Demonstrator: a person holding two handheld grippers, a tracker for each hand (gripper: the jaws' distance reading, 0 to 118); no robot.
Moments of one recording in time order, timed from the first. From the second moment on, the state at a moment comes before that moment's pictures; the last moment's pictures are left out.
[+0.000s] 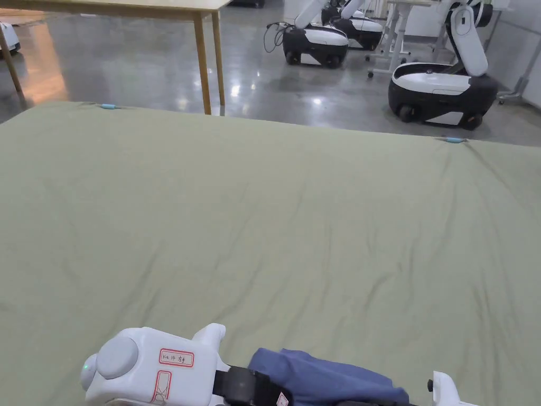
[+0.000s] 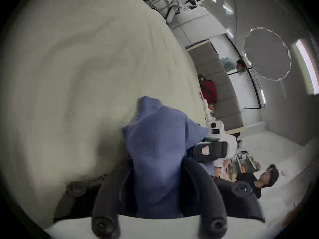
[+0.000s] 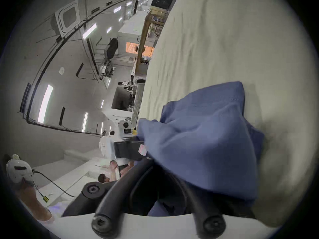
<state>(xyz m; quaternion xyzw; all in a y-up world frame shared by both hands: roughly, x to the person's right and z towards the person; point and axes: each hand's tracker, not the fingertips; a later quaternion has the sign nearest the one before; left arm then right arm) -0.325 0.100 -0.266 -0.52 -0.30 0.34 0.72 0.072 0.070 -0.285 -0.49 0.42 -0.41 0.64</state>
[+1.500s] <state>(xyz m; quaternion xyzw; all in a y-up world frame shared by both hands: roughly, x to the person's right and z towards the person) -0.635 0.262 -0.215 -0.40 -0.09 0.26 0.87 0.080 0.194 -0.227 -0.35 0.33 -0.24 0.84</state>
